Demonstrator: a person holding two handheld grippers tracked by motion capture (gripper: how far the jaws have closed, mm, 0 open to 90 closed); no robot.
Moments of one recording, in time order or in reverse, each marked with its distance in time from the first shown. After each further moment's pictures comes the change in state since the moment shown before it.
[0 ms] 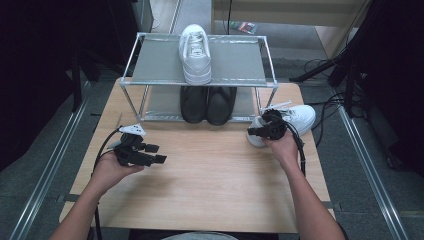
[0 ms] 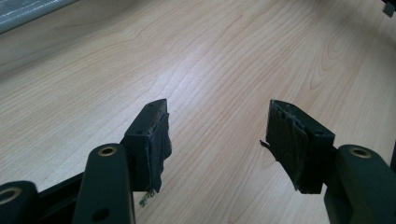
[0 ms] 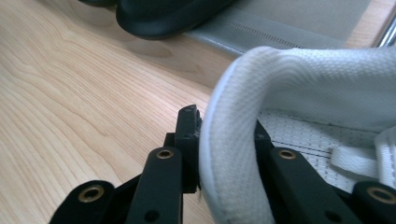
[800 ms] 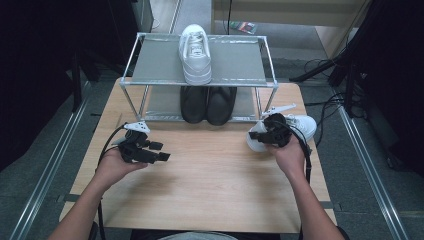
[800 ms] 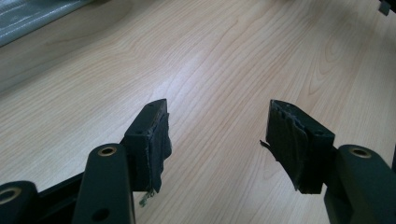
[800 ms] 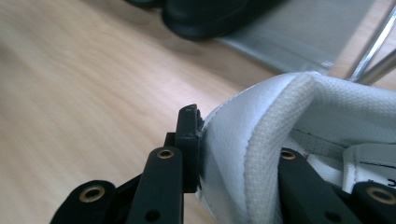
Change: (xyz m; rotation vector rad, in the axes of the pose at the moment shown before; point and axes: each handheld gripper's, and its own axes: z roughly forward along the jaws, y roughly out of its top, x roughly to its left) left arm 0.000 0.013 0.010 0.016 -0.021 0.035; right arm 0.042 -0.009 -0.046 -0.023 -0.035 -0.096
